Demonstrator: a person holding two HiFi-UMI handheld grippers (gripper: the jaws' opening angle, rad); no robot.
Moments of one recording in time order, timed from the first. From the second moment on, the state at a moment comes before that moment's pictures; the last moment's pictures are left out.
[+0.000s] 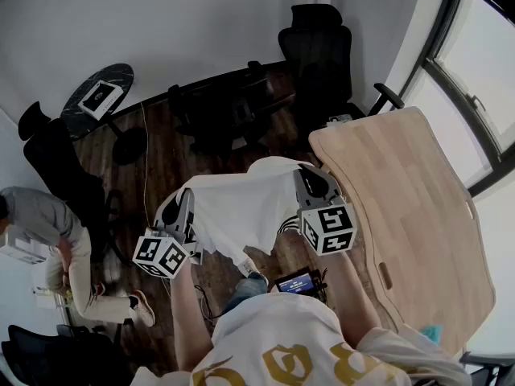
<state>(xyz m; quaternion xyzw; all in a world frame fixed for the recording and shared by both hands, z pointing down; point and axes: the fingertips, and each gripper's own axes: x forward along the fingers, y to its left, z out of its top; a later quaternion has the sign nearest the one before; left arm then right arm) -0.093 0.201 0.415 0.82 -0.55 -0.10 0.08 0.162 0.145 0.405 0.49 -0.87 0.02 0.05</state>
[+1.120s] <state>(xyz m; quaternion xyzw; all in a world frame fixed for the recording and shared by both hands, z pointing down) -0.077 0.157 0.401 0.83 -0.54 -0.12 0.08 0.169 0.108 0.404 0.47 -0.88 0.04 0.05</state>
